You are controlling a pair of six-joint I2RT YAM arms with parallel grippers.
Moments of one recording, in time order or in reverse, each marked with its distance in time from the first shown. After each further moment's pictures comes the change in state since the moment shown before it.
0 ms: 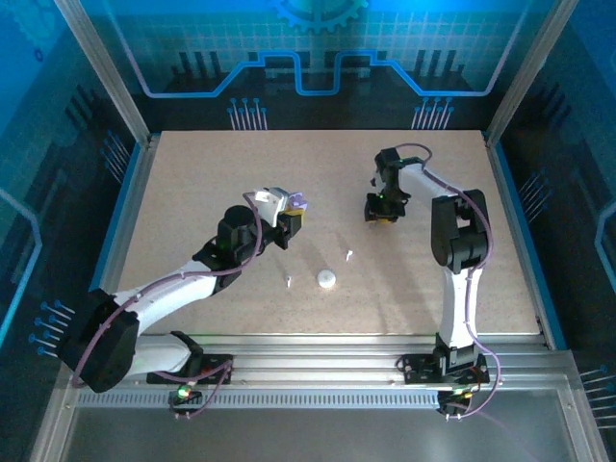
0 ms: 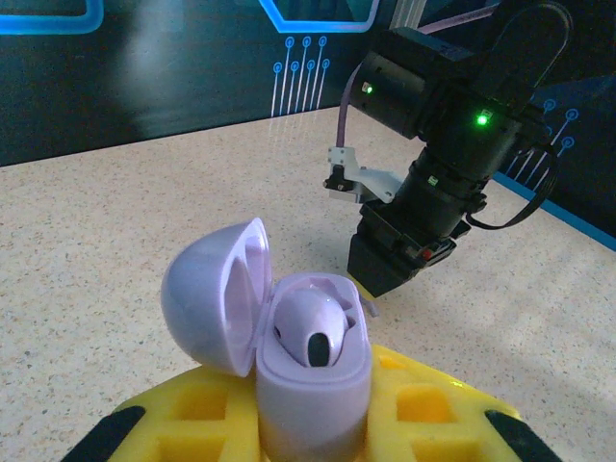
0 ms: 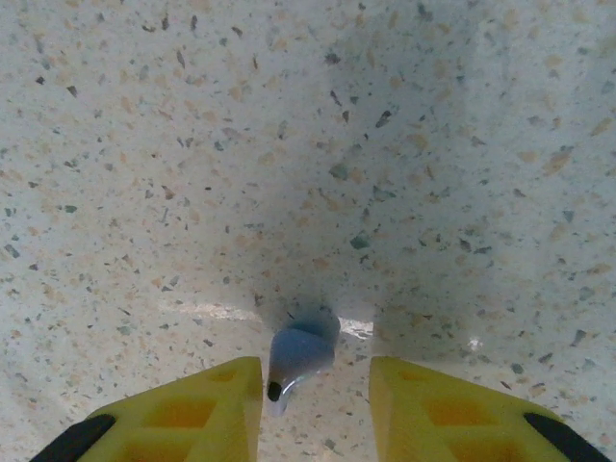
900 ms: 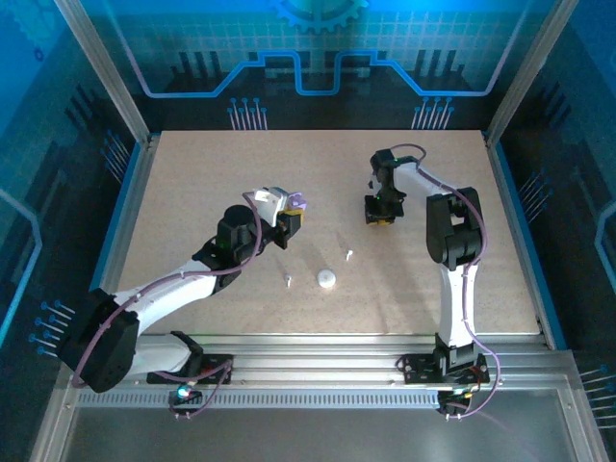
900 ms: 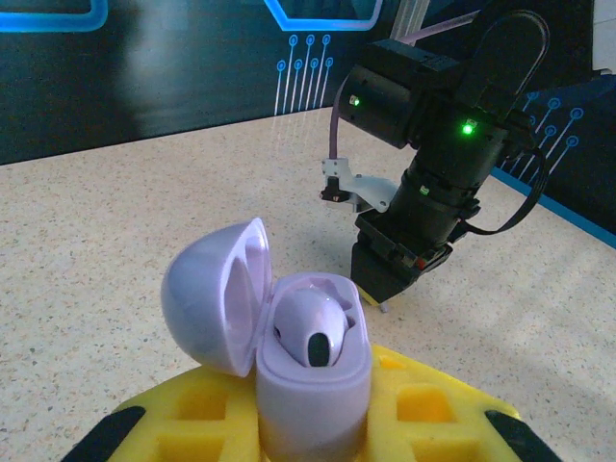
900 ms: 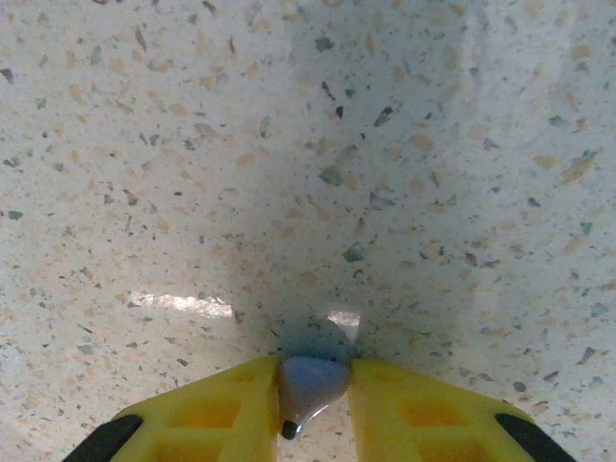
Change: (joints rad) left arm 0.005 0.000 0.000 -0.006 0.000 0.001; right arm 0.016 0.050 0.051 -0.049 0.045 -0.011
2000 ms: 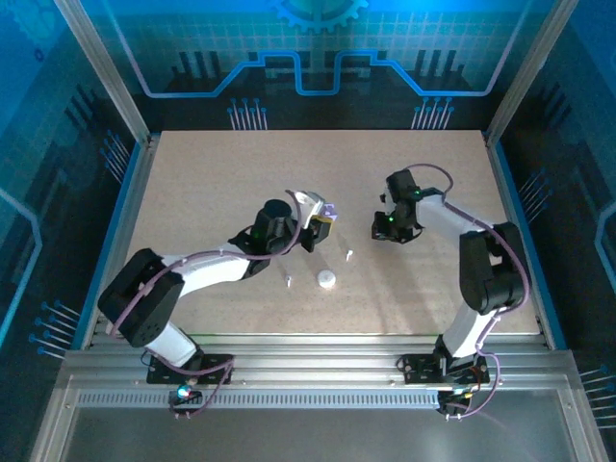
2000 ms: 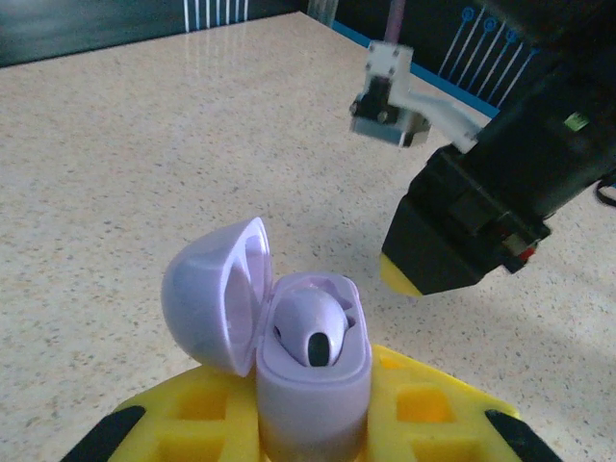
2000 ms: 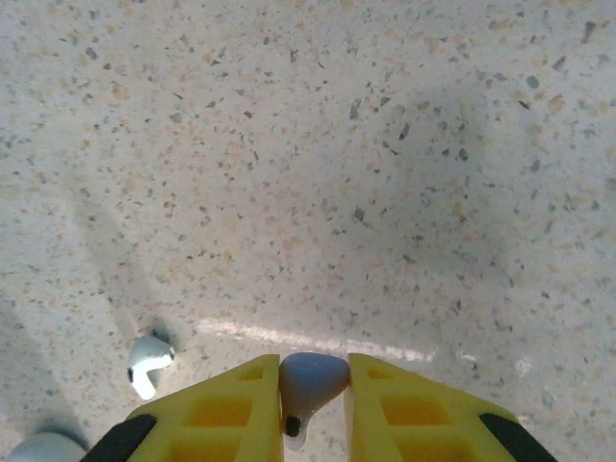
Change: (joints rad) left arm -0.106 0.323 0.170 0.015 0.064 0.023; right arm 0.008 -0.476 -0.554 0.309 -0.092 0.117
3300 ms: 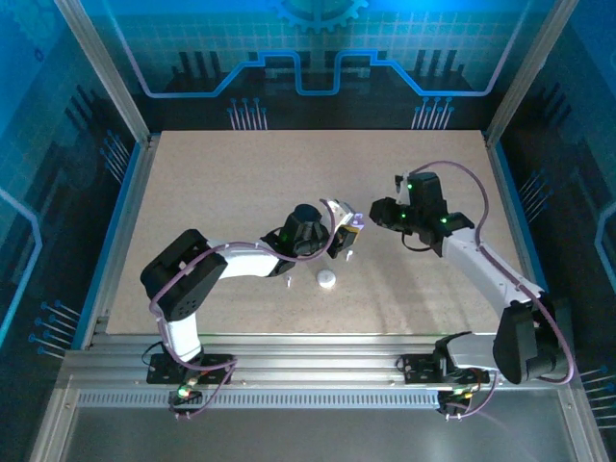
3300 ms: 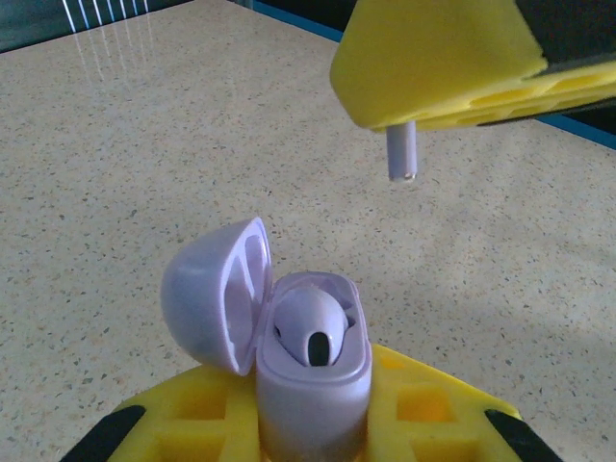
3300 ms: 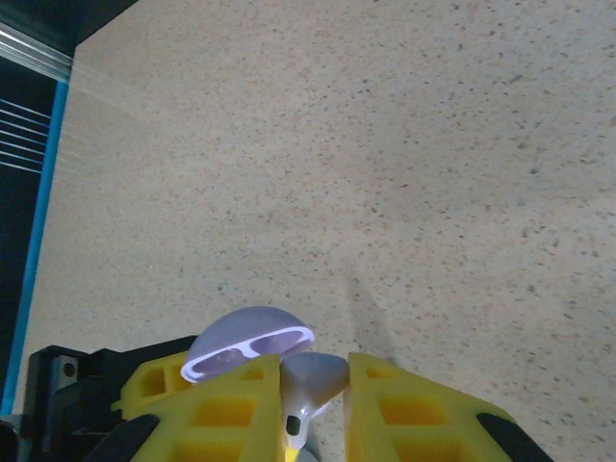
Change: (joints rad) left arm -0.092 0.240 0.127 0.125 0.027 0.090; right arm 0.032 -0.414 -0.200 0.330 -0.098 0.248
